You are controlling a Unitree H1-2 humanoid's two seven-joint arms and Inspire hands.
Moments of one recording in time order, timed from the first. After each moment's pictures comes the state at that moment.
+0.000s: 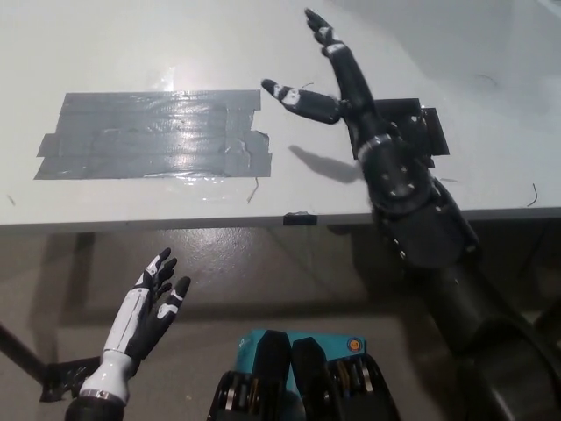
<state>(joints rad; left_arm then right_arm) -0.14 0.17 -0.04 0.21 0.11 -0.13 -0.04 -0.93 0.01 0.12 0.78 -0.17 -0.18 -0.10</state>
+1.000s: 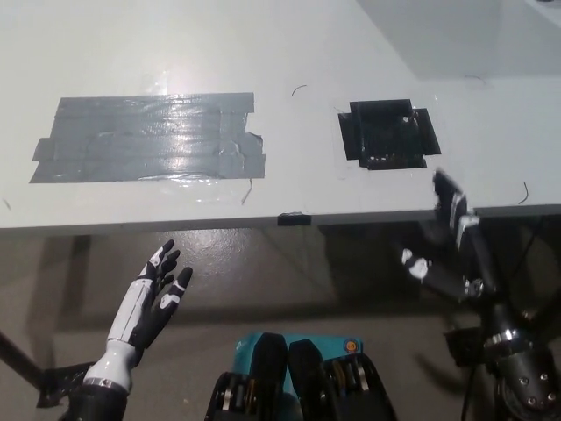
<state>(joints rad) -0.17 0.17 -0.04 0.25 0.11 -0.14 -0.04 -0.25 -0.13 0.08 0.20 -0.06 -0.13 0.01</state>
